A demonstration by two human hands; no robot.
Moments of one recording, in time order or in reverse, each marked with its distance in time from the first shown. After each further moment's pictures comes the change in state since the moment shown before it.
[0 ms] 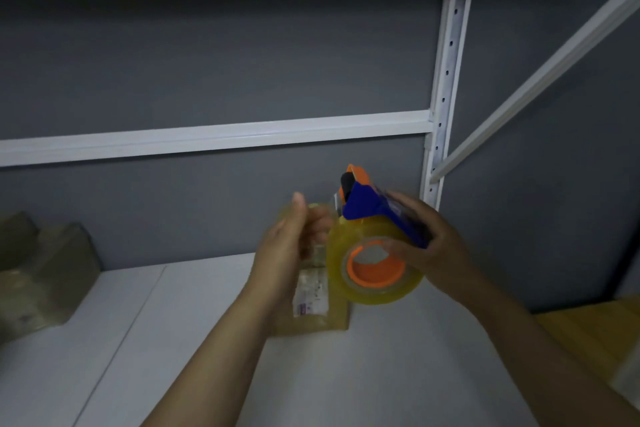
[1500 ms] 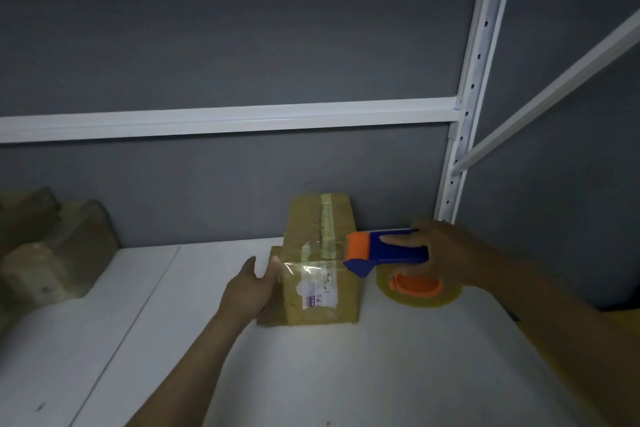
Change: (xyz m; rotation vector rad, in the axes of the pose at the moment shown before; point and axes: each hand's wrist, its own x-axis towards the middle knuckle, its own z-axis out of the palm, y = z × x) left_hand 0.031 -0.108 -0.106 0.797 0.298 -0.323; right_hand 0.030 0.058 -0.024 -0.974 -0.498 0.140
